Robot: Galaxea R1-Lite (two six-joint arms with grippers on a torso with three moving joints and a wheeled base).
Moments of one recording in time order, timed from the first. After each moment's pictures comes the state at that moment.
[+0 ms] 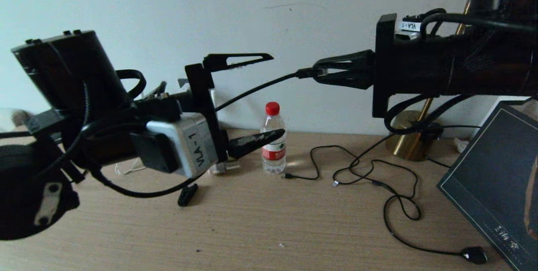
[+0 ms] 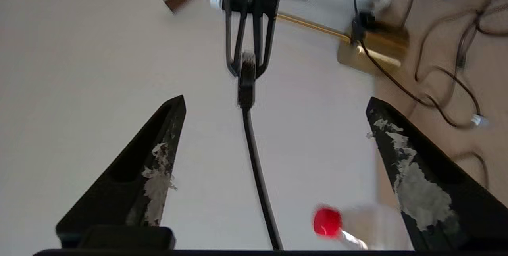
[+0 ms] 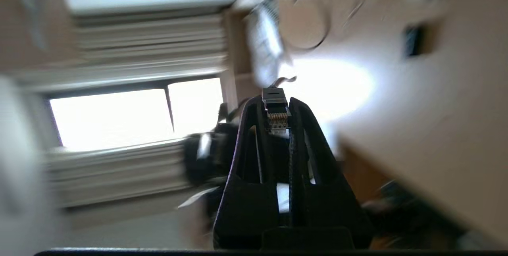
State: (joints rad) left arm -0.54 1.58 -0.94 -0.79 -0.69 1.33; right arm 0.56 1.62 -1.46 -0.01 0.49 1.39
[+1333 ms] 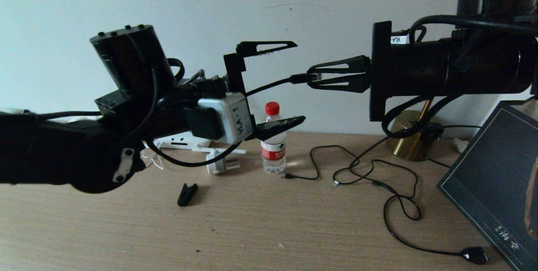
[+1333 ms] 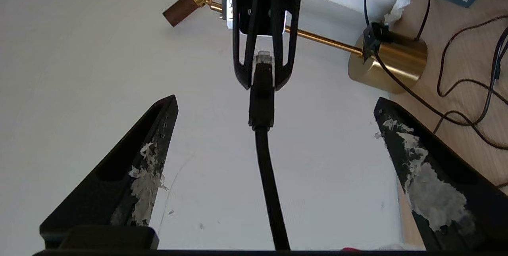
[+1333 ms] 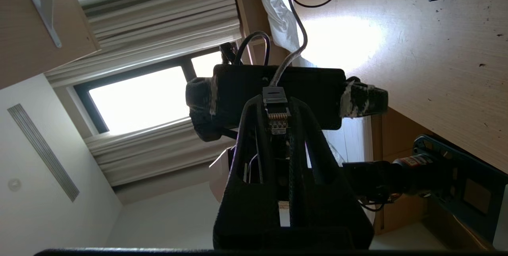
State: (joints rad) left arm -0.55 1.77 -1.14 -0.82 -0.76 1.31; right arm 0.54 1.65 -1.48 0.01 0.63 1.50
